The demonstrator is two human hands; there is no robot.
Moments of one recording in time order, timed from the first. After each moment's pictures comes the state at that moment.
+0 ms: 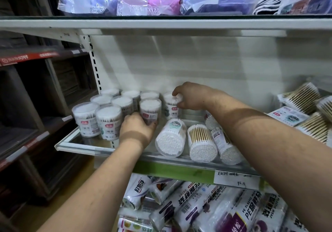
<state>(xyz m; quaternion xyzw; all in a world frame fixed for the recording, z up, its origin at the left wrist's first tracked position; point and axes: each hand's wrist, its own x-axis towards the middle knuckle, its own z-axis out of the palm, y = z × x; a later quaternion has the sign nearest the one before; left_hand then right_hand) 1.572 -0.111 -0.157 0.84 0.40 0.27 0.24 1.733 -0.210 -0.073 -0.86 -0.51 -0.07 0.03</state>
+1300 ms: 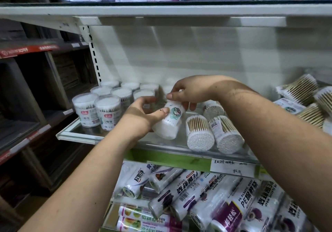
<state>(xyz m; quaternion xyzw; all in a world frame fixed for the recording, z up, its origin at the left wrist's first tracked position) 1.542 -0.148 -0.131 0.73 0.25 0.27 0.57 1.682 -0.246 -0.046 -0.86 -0.50 0.10 0.05</state>
